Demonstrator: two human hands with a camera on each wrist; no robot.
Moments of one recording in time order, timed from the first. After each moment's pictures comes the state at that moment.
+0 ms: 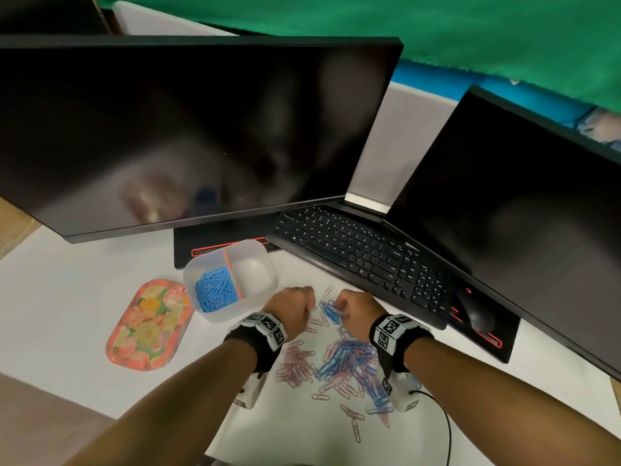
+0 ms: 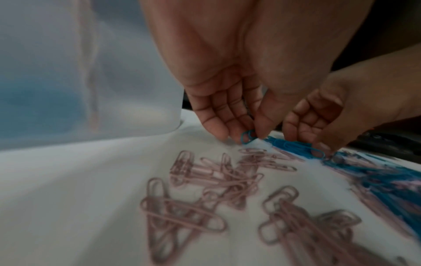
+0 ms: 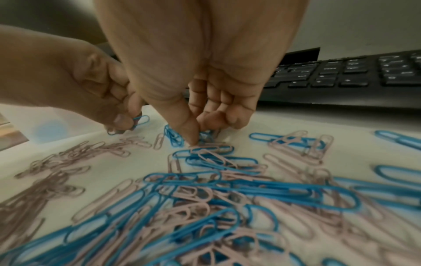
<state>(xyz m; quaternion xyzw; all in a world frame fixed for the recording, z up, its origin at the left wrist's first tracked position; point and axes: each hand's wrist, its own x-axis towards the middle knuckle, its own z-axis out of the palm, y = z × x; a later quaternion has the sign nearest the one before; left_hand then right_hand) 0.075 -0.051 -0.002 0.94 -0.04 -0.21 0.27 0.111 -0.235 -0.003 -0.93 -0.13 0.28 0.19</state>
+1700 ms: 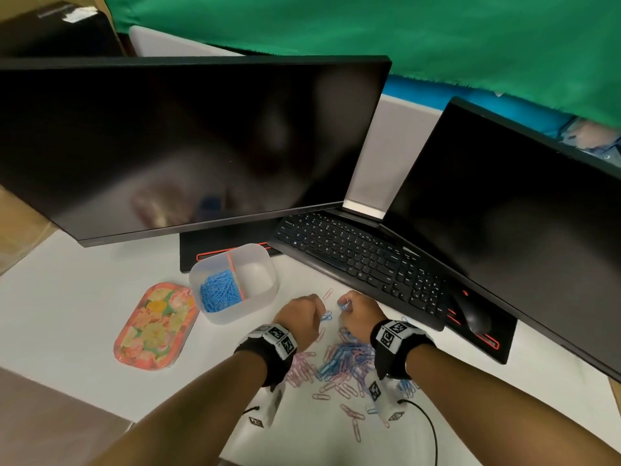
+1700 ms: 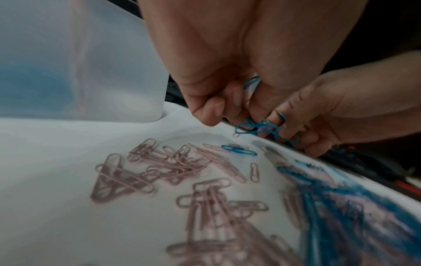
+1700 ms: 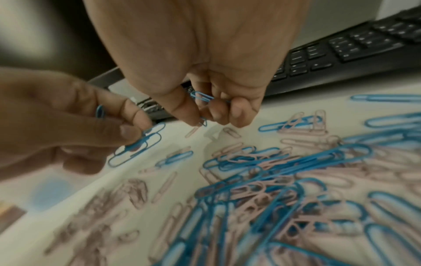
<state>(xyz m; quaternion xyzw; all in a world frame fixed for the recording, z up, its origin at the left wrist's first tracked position) 0.056 -0.072 0.008 0.92 0.02 -0.19 0.34 0.100 -0.230 0.013 -0.91 -0.02 0.29 0.29</state>
